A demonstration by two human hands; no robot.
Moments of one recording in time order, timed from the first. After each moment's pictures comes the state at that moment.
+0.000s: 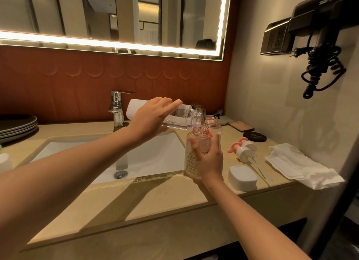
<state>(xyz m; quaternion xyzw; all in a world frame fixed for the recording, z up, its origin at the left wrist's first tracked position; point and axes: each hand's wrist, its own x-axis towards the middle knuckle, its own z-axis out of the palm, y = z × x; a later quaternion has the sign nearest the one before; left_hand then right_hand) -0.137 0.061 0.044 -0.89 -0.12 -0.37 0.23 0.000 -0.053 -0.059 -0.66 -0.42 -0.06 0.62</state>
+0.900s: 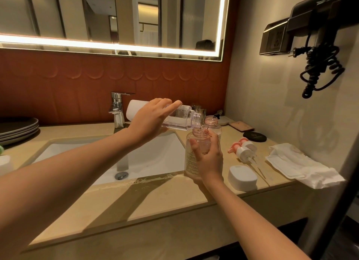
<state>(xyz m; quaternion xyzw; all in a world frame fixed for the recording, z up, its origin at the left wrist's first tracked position) -0.136 0.060 0.044 -0.89 -0.13 -0.37 0.23 -0.001 -0.053 -0.058 -0.66 -0.42 -0.06 0.62</state>
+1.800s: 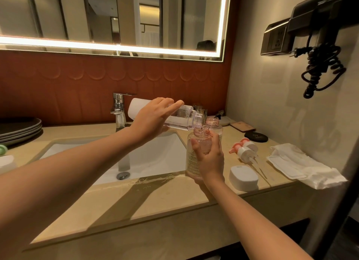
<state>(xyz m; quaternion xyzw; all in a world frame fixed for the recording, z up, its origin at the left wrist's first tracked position) -0.136 0.060 0.047 -0.89 -0.12 -0.37 0.24 -0.003 -0.055 -0.057 -0.66 -0.42 -0.07 0.62</state>
